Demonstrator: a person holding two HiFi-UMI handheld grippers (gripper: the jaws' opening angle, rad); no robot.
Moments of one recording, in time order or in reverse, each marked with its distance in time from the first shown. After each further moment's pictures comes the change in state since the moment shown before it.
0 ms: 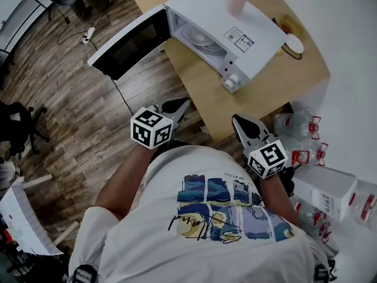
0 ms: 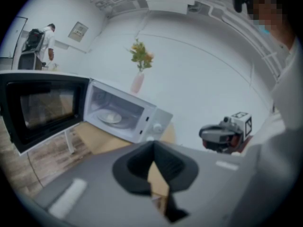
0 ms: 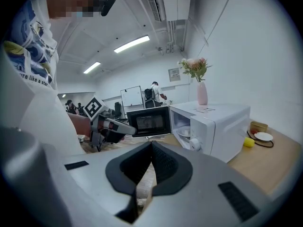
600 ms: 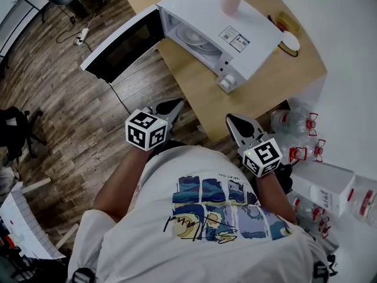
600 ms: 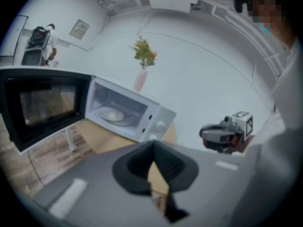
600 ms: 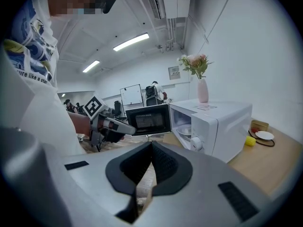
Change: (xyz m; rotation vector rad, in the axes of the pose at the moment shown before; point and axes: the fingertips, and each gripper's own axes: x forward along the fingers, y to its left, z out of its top) left arm 0.005 0.013 -0.005 -0.016 0.021 0.005; right arm 0.013 -0.003 -0.004 0.006 0.022 -0.002
